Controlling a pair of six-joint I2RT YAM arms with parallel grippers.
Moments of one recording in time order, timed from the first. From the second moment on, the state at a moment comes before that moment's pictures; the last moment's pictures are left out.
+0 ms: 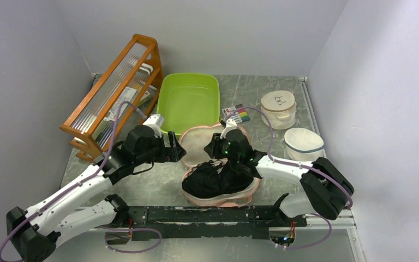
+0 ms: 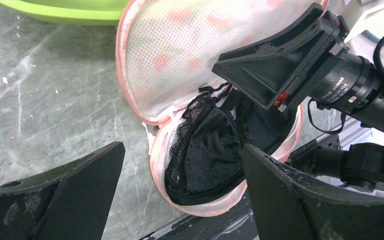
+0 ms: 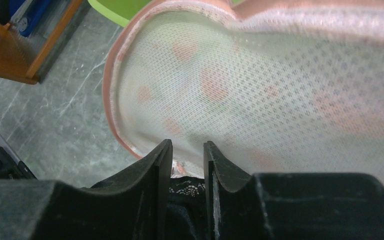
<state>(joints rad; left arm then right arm) -0.73 0.84 0.74 -0.47 -0.04 -0.67 0.78 1.35 0.56 0.33 0.01 0.53</state>
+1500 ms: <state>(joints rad) -0.73 0.82 0.79 -0.50 -0.06 -0.66 0.76 1.66 0.50 0.67 0.10 0.52</state>
